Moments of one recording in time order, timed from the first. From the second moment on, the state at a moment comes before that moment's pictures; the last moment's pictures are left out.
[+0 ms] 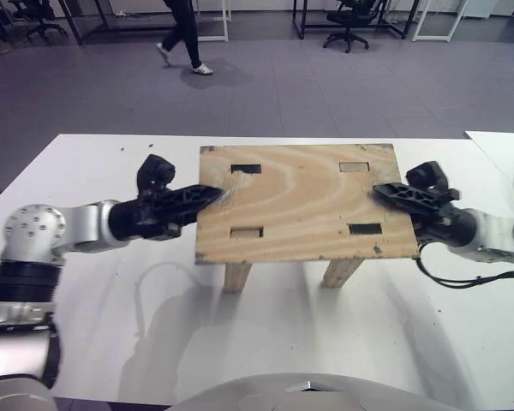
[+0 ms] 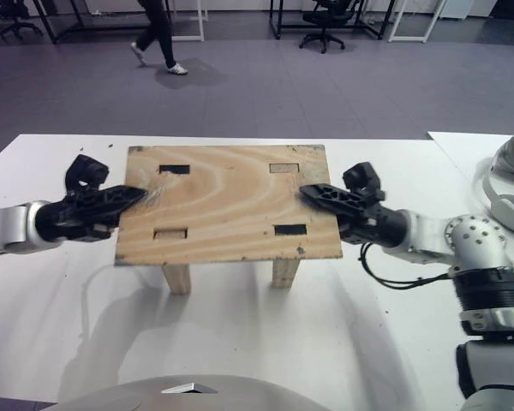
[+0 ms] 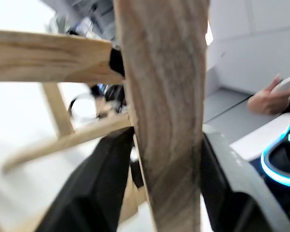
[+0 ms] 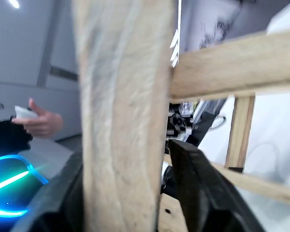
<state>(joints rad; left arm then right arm) -0.44 0.78 0.03 0.17 -1.99 1.32 -0.56 -0.37 -0.83 -0.02 0.22 1.99 1.30 0.68</state>
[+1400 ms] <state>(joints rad) -0.36 0.43 0.17 0.54 -0.34 -0.16 -0.32 -0.47 -0.39 -0.27 0.81 0.40 -0.23 0.39</state>
